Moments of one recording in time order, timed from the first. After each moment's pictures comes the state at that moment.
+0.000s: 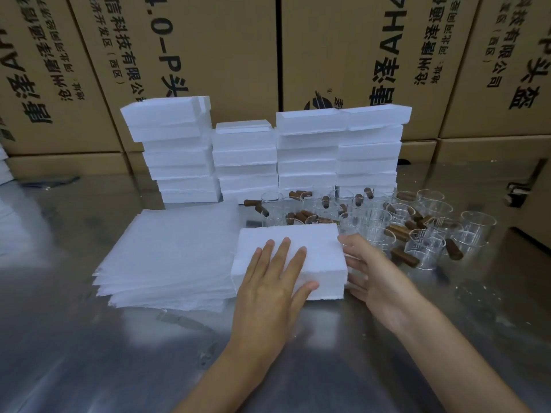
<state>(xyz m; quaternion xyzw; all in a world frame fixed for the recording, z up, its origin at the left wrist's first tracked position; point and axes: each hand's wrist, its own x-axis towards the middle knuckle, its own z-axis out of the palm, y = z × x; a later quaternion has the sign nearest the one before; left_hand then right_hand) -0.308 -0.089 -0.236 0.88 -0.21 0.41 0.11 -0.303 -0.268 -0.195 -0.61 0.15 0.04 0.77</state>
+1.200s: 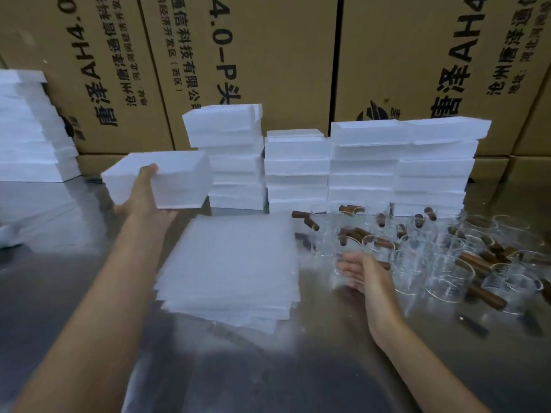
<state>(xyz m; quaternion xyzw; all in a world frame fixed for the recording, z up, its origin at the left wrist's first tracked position) -0.186 0.142 -0.105 0.39 0.21 0.24 0.86 -0.229 -0.187 -0.232 -0.66 0.10 -0.09 0.74</state>
